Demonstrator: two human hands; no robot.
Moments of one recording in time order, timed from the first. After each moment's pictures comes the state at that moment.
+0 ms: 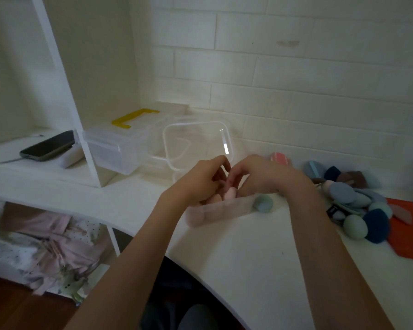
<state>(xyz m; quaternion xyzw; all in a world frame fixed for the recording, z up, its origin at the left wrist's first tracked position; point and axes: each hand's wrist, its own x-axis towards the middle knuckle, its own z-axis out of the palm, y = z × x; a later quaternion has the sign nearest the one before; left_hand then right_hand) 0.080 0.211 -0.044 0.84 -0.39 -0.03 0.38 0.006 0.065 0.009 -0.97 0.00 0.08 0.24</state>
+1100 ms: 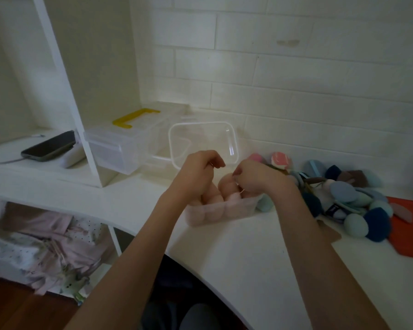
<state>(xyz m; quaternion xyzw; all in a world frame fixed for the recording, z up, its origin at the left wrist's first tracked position) 0.073 0.214 -0.034 0.84 -0.30 0.06 0.45 0.016 0.083 -0.003 -0.93 0.16 0.08 0.33</state>
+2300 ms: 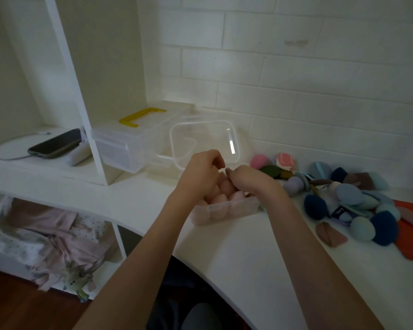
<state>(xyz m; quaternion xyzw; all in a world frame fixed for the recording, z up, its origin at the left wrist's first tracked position) 0.079 0.213 -0.039 0.85 -0.27 0.07 0.44 0.045 0.096 -0.026 -0.94 0.20 0.07 0.27</state>
